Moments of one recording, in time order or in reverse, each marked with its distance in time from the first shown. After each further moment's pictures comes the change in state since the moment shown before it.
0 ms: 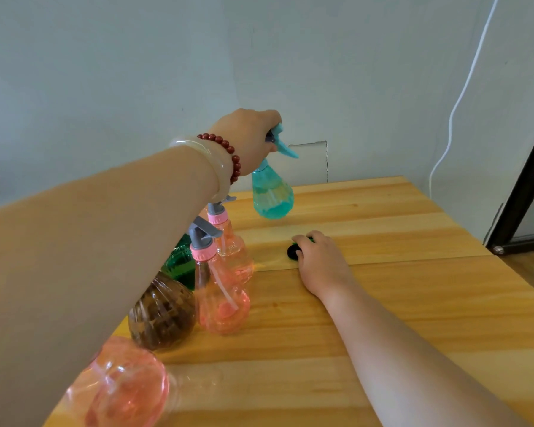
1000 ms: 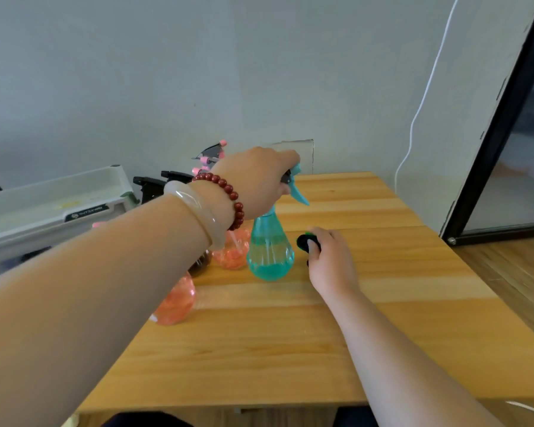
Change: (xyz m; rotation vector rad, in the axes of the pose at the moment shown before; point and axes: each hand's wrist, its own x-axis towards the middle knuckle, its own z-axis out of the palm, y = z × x) left_hand -0.165 0.075 -0.063 -0.010 -0.086 0.087; right_hand -0.149 -0.031 -0.049 0.253 0.264 0.106
